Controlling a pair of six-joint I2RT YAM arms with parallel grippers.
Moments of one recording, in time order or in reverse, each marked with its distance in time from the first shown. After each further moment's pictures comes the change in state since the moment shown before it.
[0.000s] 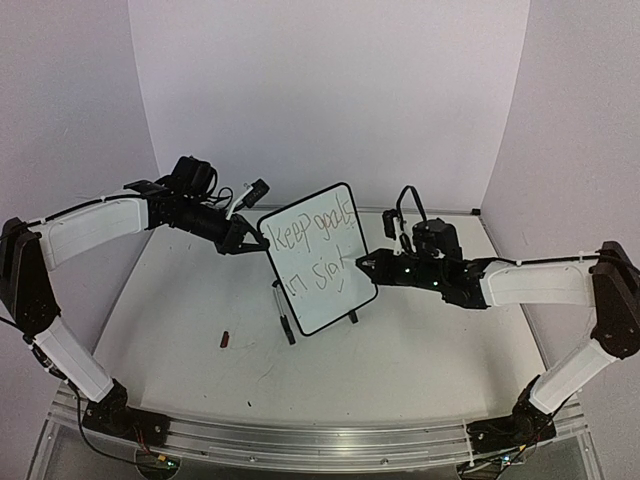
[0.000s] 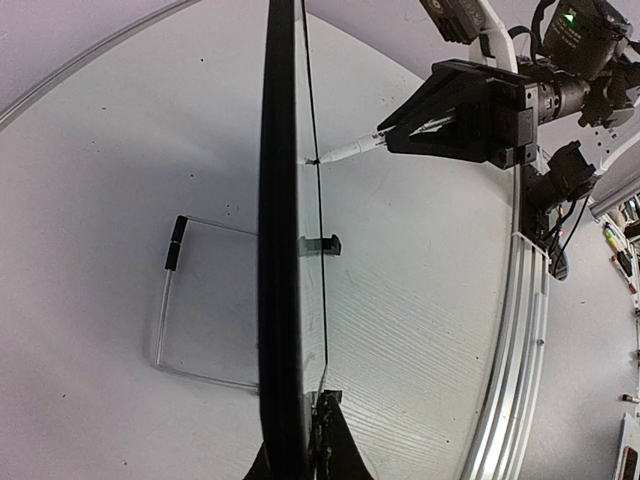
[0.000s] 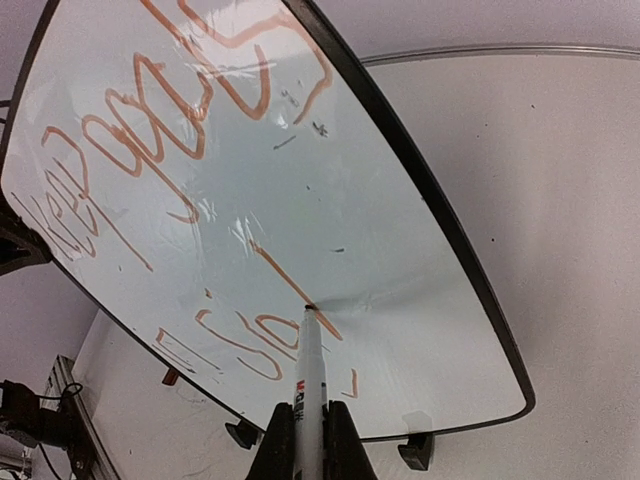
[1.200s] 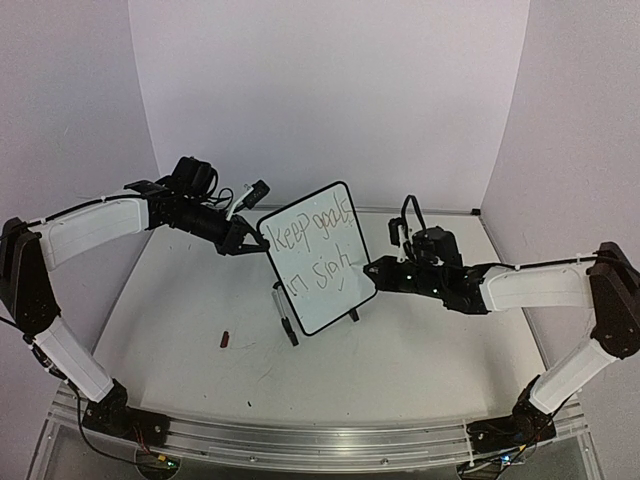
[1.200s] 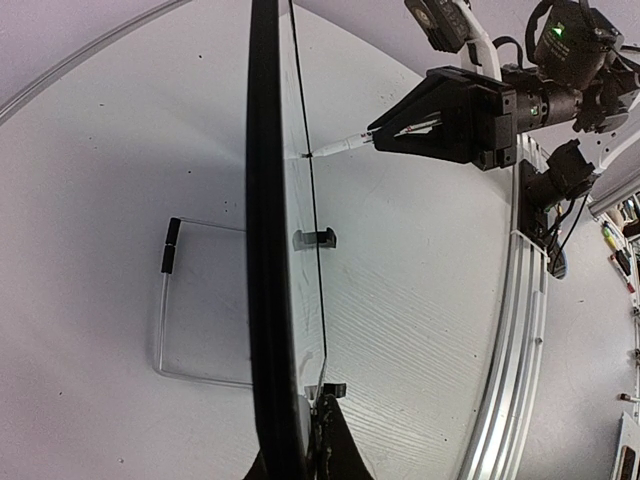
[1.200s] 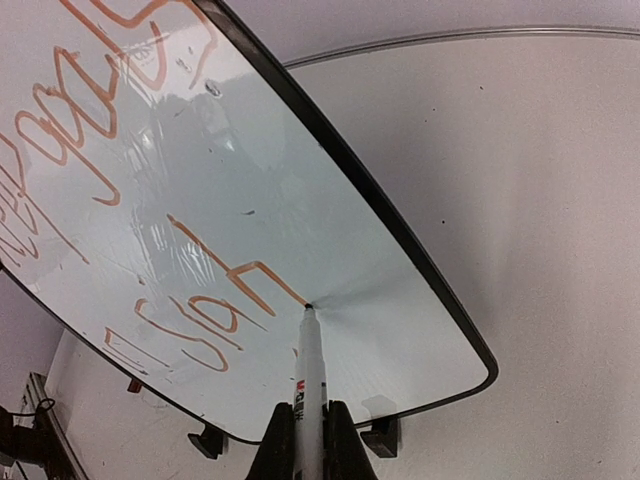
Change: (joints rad) left arm -0.002 0.000 0.000 -0.007 0.000 -0.002; right arm 0.000 0.000 -0.045 -0.007 0.088 0.018
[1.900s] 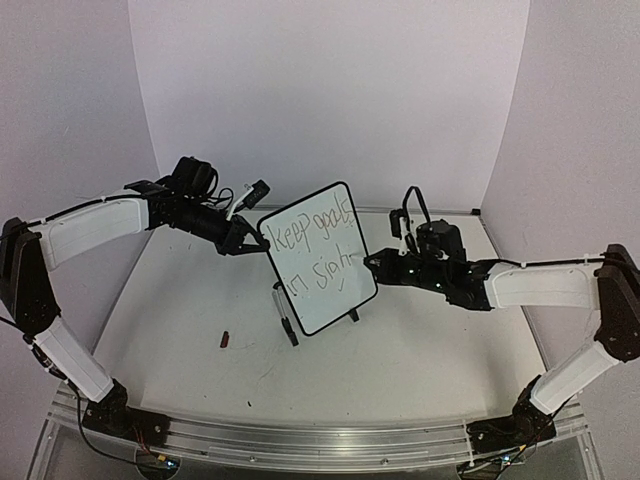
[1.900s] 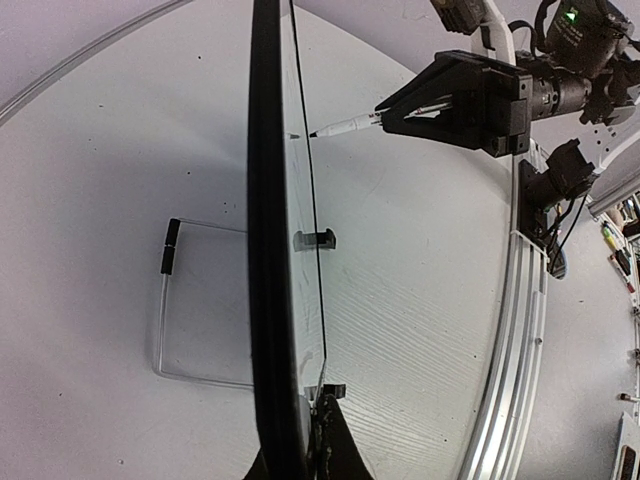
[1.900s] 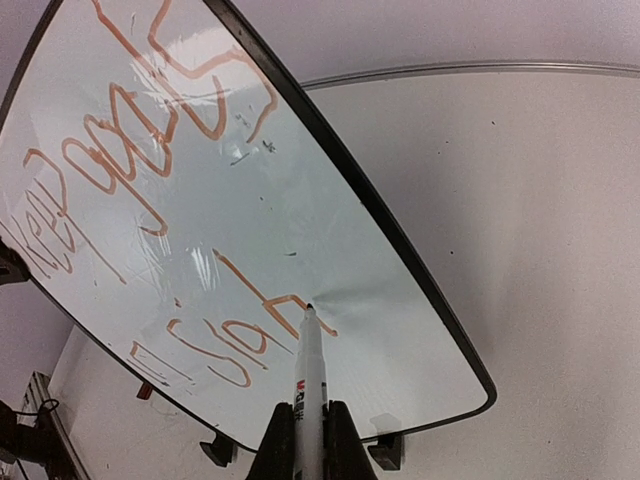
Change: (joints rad) left arm -0.001 0.000 0.000 0.001 0.000 0.000; right arm -0.001 -0.032 0.021 -0.007 -0.008 -0.041
